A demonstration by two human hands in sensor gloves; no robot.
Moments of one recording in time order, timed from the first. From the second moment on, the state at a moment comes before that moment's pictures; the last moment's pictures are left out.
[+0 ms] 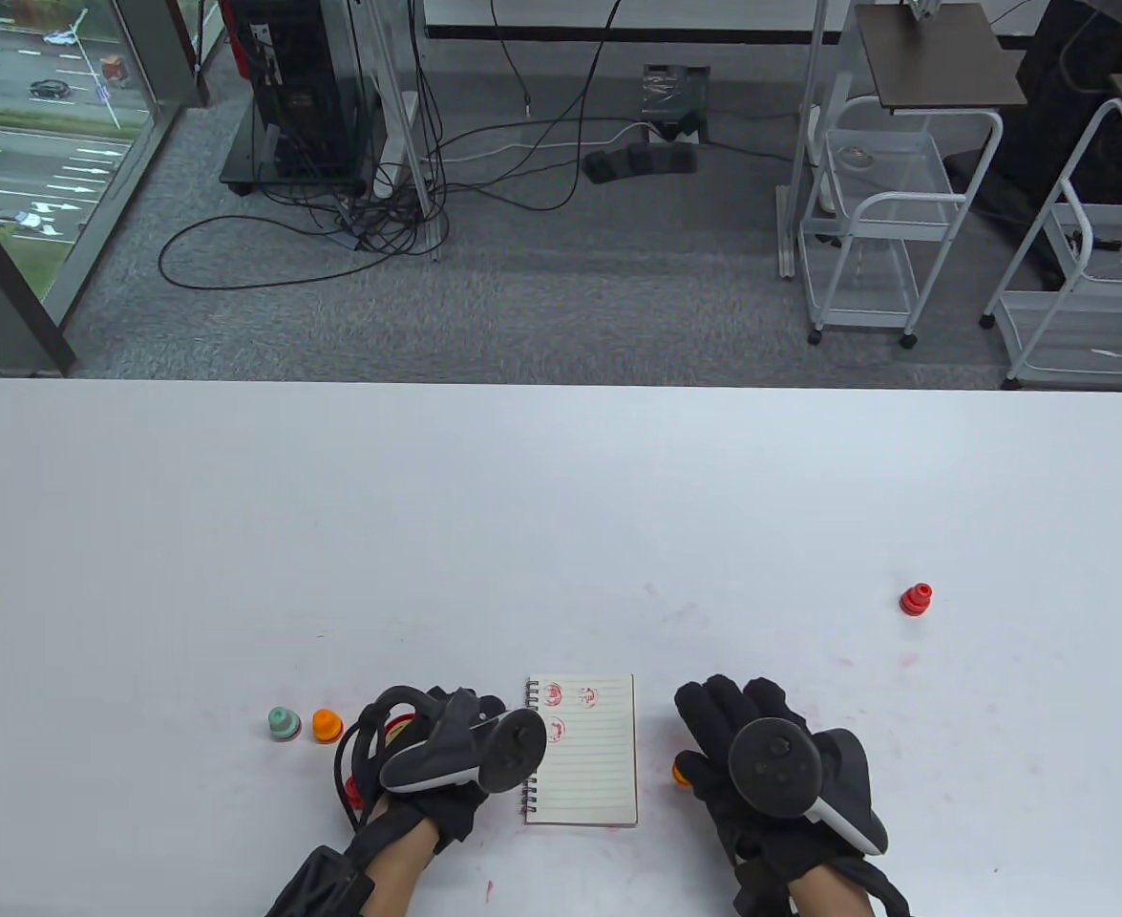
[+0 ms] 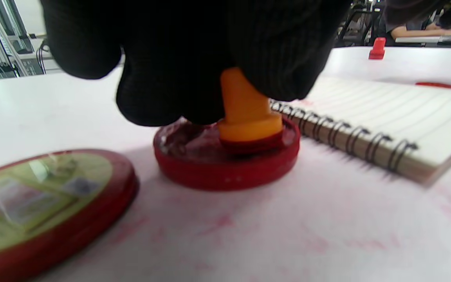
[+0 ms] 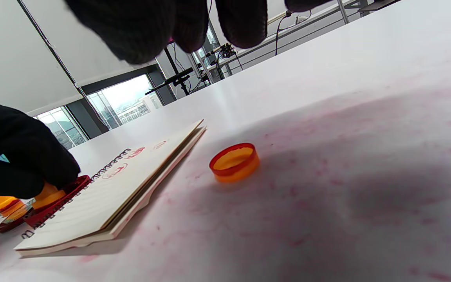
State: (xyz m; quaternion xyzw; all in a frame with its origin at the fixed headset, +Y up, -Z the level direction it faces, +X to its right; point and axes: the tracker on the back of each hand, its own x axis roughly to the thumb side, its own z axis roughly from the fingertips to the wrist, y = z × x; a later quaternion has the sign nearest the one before) left_hand -0.113 -0.717 -0.255 -0.11 -0.27 -0.06 0.95; right_hand 0.151 -0.716 -0.219 0.12 0.05 0.97 0.22
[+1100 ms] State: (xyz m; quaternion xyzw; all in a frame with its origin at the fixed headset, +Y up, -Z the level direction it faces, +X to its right) left_hand -0.115 -0.714 -0.277 -0.16 -0.25 -0.01 0.96; right_hand 0.149 -0.719 -0.220 0.13 0.07 0.96 0.23
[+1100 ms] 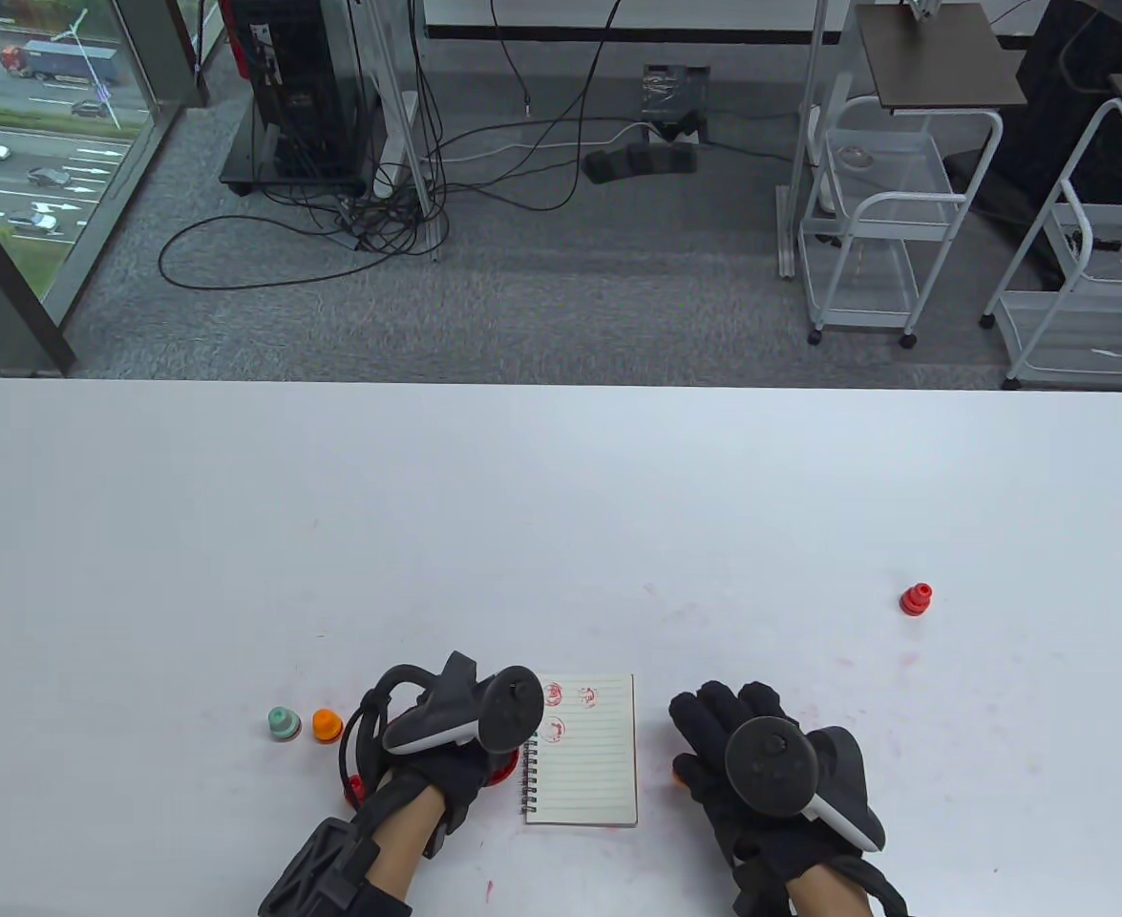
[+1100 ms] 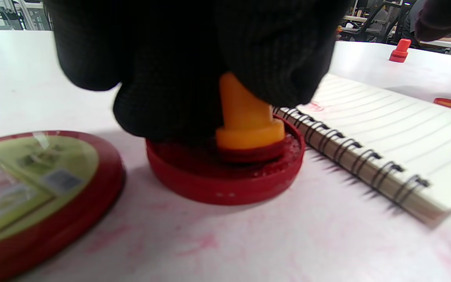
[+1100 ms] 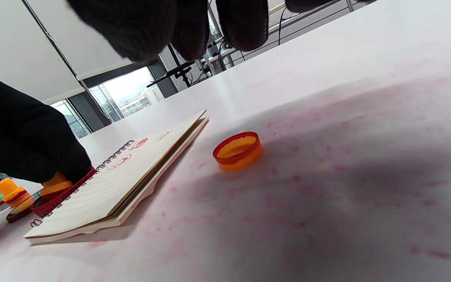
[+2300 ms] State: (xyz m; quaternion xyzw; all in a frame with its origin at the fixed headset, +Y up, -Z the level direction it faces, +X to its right) left_hand -0.081 -0.676 -0.267 -0.10 -0.29 -0.02 0.95; right_hand 0.154 -0.715 -0.220 0.13 0.05 0.96 0.25
